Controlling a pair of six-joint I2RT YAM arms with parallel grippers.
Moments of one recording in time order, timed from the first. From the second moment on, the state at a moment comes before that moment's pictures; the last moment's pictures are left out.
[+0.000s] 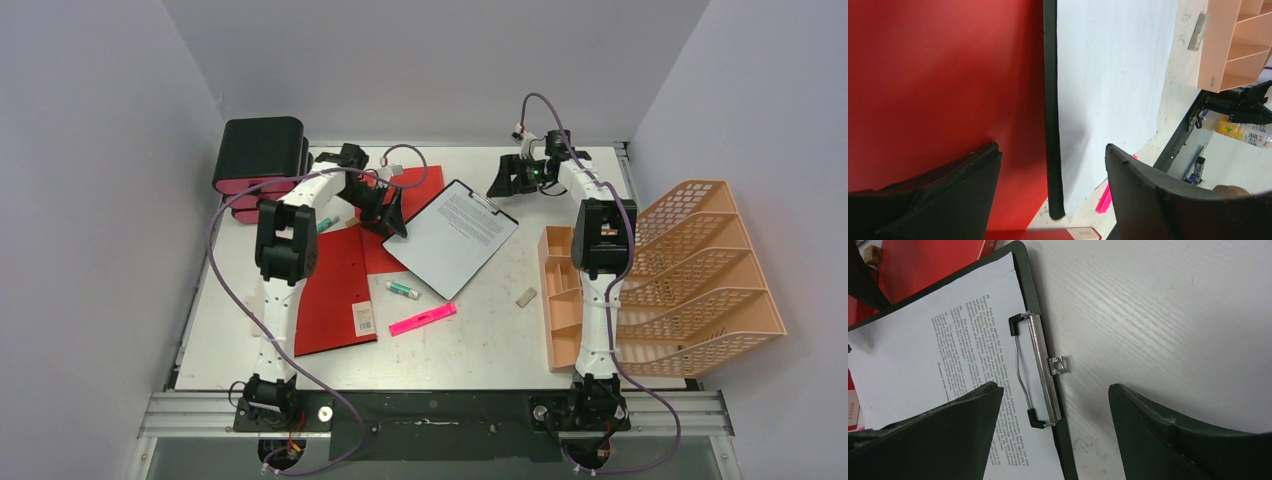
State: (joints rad) left arm -0.23 2.40 2.03 -1.02 0.80 0.13; right arm 0.02 2.45 2.06 -0.60 -0.80 -0.17
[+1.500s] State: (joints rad) left arm -0.31 2.15 2.03 -1.15 1.06 0.49; right arm -0.09 2.02 2.11 -0.91 -0.98 -0.47
